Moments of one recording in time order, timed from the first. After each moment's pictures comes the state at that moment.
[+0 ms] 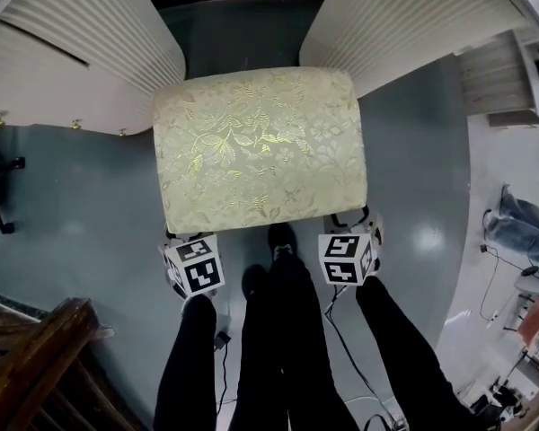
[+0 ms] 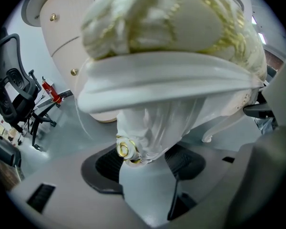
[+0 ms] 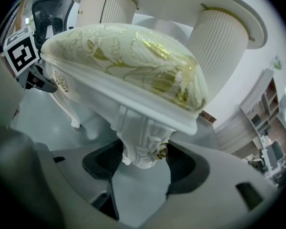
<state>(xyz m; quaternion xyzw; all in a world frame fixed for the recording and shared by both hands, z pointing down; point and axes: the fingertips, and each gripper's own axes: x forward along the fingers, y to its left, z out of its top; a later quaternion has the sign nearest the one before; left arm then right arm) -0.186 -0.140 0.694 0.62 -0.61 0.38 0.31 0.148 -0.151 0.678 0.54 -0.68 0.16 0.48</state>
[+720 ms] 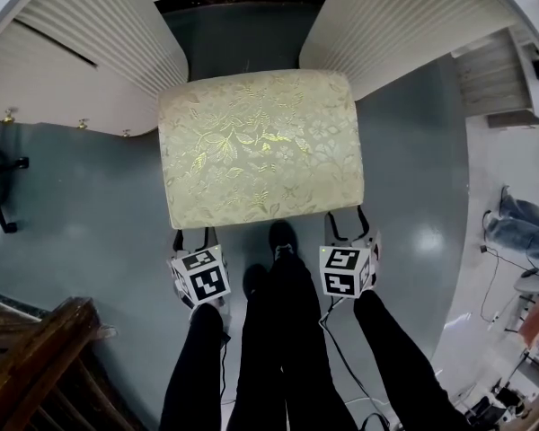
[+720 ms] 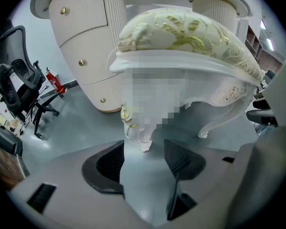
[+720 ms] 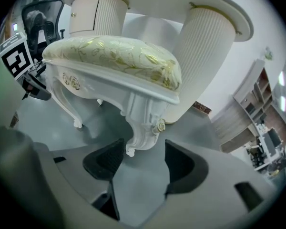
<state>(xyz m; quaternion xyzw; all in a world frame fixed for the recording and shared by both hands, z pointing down) -0.184 -0.102 0.692 0.59 -0.62 0.38 0.35 0.154 -0.114 0.670 0.56 -0.65 0.19 0.47</state>
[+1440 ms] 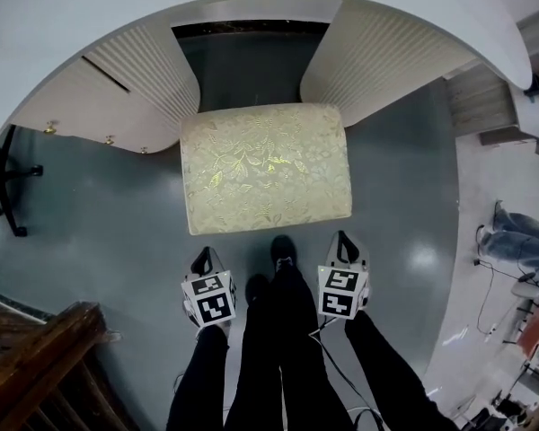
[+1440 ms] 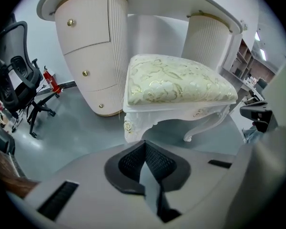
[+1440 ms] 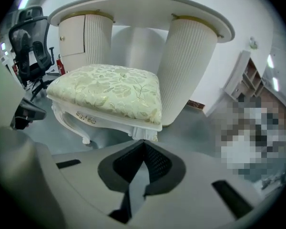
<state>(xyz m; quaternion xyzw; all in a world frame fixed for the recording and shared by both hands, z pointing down) -0.169 -0.083 0.627 0.62 -0.60 0.35 0.37 0.136 -0.103 0.597 0.60 -0.64 0.24 0.42</state>
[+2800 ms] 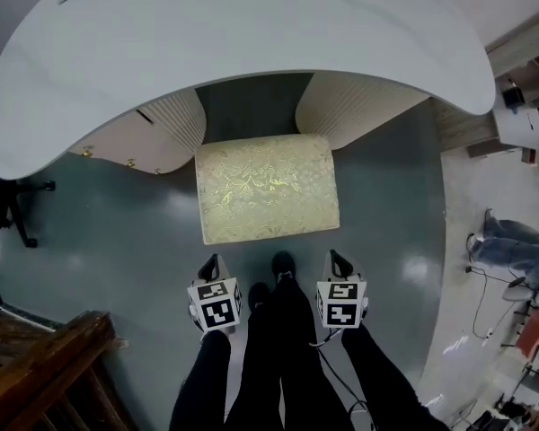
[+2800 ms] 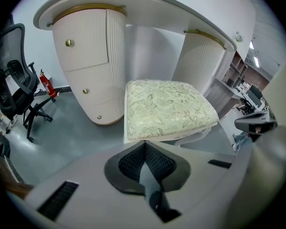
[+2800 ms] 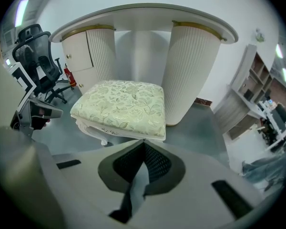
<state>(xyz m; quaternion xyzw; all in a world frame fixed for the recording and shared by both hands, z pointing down) -0.164 -0.104 0.540 0.65 -0.58 0.32 0.37 0.111 -0.091 0.520 0.56 -0.66 0.29 0.42</state>
